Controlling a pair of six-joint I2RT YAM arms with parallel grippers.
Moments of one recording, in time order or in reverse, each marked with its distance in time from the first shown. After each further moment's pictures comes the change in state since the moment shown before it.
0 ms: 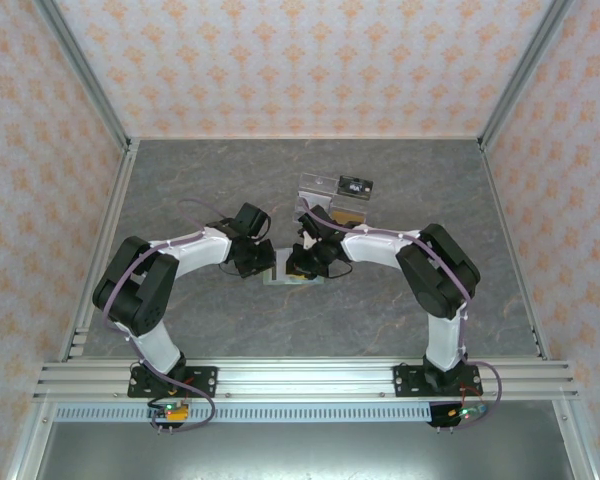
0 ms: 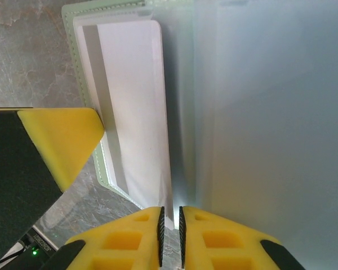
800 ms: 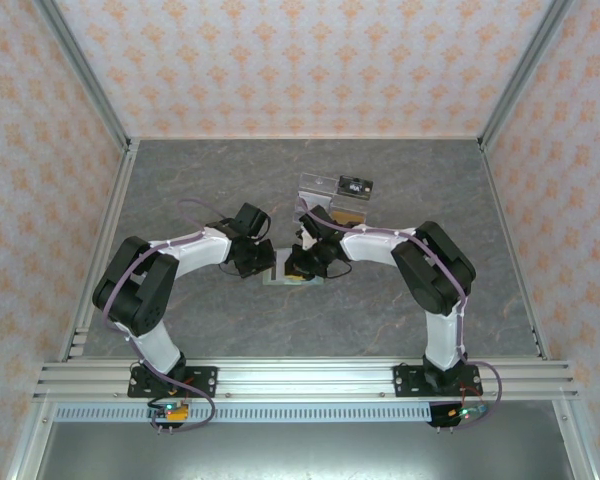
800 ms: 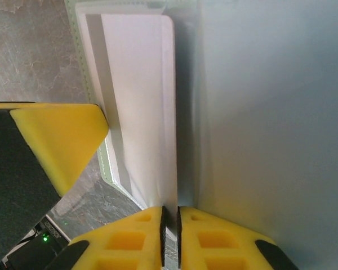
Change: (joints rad) left arm 0.000 0.000 -0.002 0.003 0.000 -0.001; right arm -0.015 0.037 0.000 0.040 -0.083 -0.012
